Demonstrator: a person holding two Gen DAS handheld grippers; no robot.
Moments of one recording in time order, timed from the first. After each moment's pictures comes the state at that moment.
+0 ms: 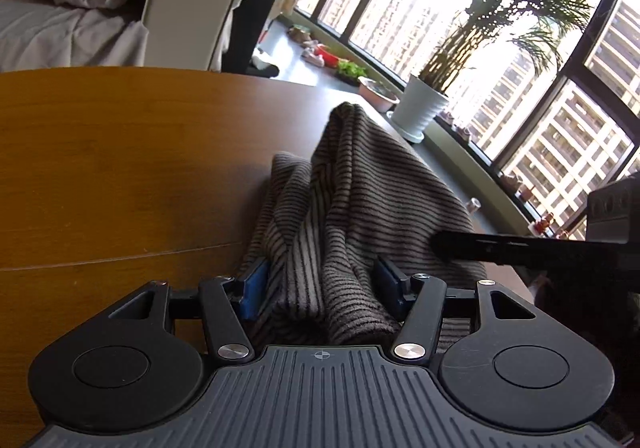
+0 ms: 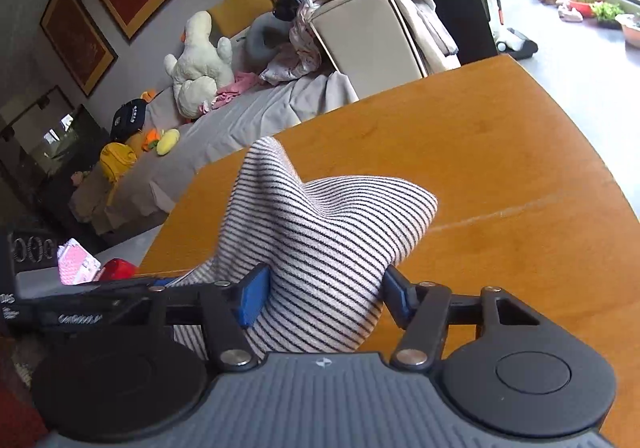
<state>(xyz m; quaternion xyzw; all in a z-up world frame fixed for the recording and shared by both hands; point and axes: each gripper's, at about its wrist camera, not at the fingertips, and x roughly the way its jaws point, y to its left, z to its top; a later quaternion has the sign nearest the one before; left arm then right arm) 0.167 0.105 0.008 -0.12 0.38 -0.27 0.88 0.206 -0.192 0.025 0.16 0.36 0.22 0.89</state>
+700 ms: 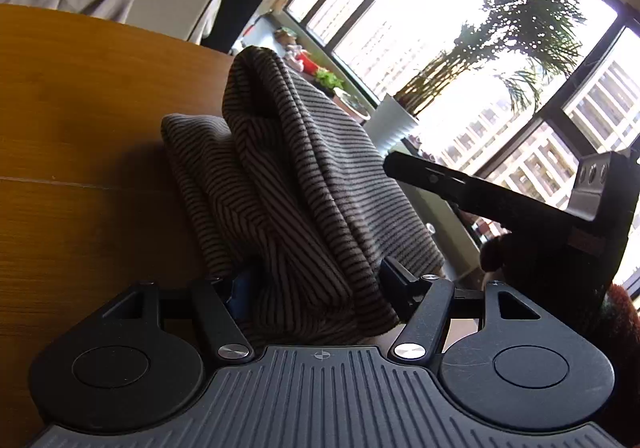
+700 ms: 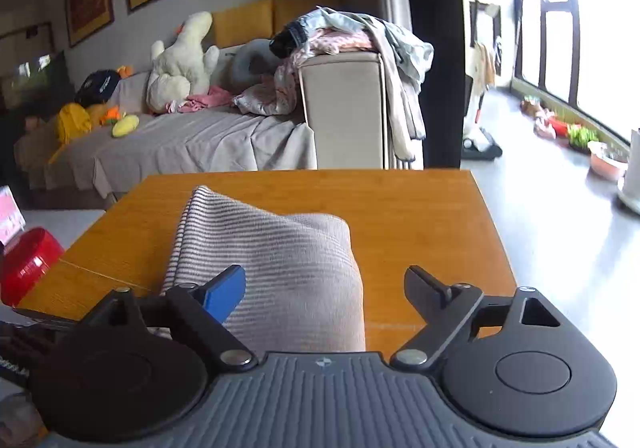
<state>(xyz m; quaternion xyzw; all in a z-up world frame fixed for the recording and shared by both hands) 0.164 0.078 -0.010 -0.21 0.37 -0.30 0.85 0.187 -0.201 0.061 0.04 0.30 0.16 0.94</state>
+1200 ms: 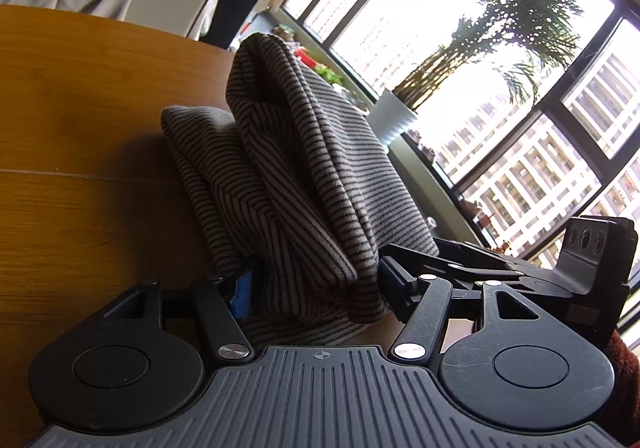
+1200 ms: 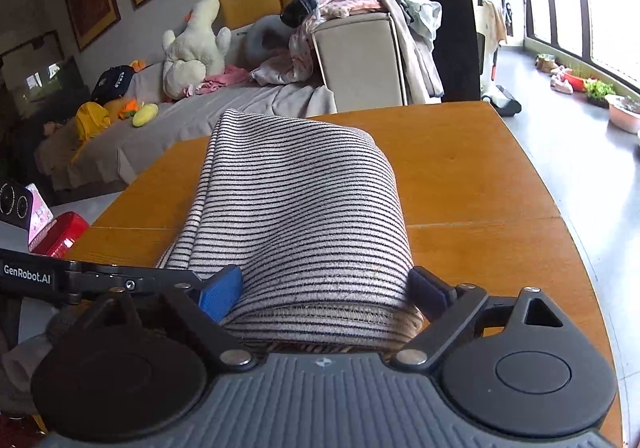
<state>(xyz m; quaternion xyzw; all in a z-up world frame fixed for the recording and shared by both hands) 0.155 0.076 -0.017 -0.21 0.38 -0.30 0.85 0.163 -0.197 0.023 0.05 0.32 0.19 0.93</state>
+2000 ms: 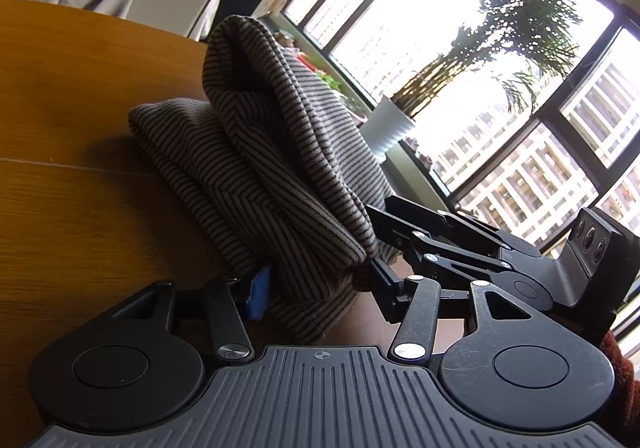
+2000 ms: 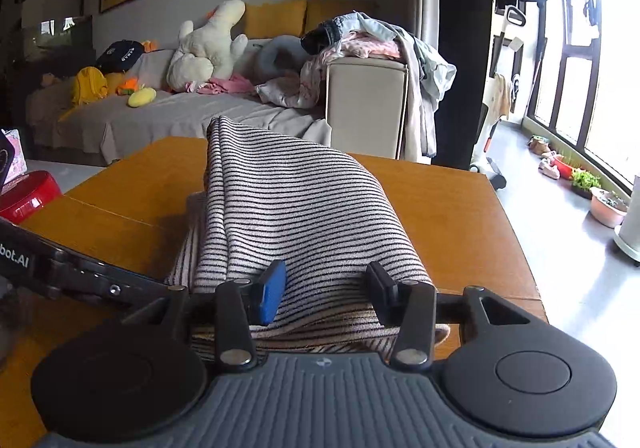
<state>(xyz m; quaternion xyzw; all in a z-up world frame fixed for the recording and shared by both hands) 0.143 0.082 -0.014 -0.22 0.36 -0.29 0.86 0.156 -0.174 0.025 -0.06 0.25 0.18 0.95</state>
